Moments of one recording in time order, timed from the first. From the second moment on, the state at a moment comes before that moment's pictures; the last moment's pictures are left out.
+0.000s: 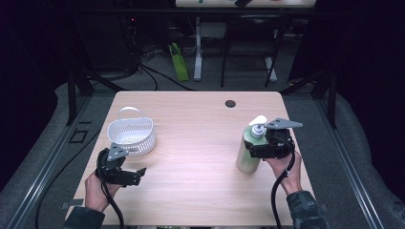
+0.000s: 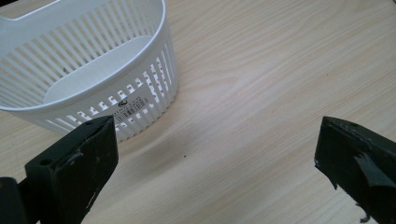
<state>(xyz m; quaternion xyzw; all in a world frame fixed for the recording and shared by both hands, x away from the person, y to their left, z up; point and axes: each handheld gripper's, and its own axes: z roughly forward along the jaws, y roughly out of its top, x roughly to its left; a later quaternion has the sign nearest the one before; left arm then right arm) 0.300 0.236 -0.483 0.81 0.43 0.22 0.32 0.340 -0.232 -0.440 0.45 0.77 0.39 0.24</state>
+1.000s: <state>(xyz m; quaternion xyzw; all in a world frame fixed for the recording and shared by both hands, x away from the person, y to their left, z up) 0.300 0.236 -0.483 0.81 0.43 0.23 0.32 0.333 -0.208 -0.440 0.44 0.77 0.39 0.25</state>
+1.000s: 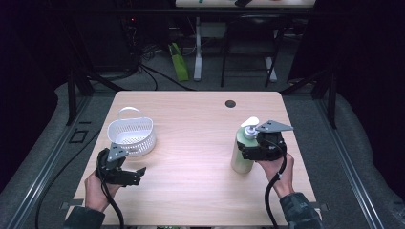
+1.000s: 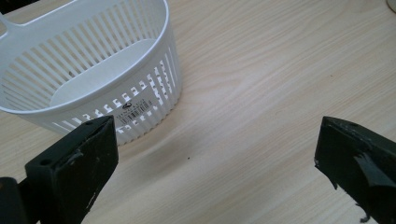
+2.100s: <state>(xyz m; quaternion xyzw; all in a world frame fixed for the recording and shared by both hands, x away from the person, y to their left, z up) 0.301 0.233 -0.484 0.81 0.42 0.23 0.32 0.320 -0.108 -0.444 0.35 0.81 0.43 0.21</state>
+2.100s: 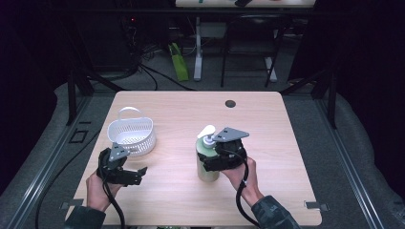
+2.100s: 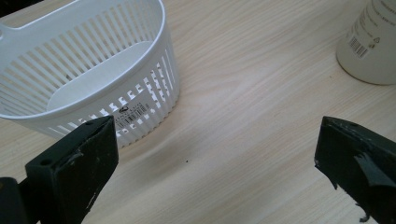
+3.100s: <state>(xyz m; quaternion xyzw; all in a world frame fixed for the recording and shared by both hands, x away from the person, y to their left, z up) 0.296 0.219 -0.476 0.82 0.41 0.21 0.33 0.304 -0.113 -0.431 0.34 0.82 0.42 0.18</state>
